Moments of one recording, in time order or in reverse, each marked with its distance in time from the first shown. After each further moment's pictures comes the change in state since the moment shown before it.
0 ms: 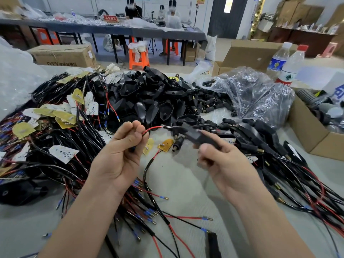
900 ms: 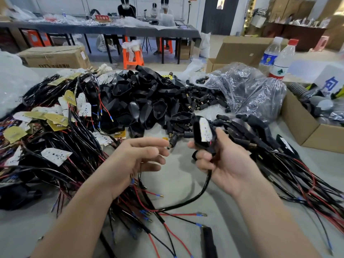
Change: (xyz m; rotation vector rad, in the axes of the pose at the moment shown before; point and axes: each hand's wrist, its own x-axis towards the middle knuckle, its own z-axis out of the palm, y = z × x) left_hand 0.000 -0.006 -0.008 0.802 -0.371 -0.170; right_hand 0.002 -0.015 -0.001 0.336 0.083 0.246
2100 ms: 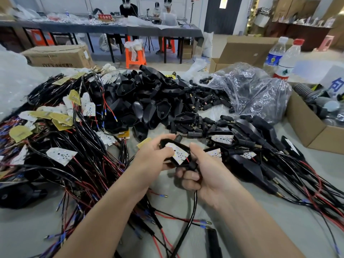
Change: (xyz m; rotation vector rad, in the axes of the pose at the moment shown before) left_hand 0.020 -0.019 0.033 0.145 0.215 -0.051; right_hand 0.001 0.041 0.016 -0.186 0.080 0.169
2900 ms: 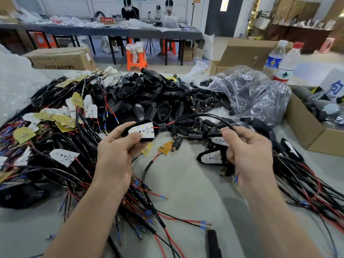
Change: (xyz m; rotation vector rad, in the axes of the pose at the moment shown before) left_hand -0.005 0.015 -0.042 -0.566 0.359 0.164; right_hand -0.012 -0.046 -0.044 -0.413 0.363 -0.783
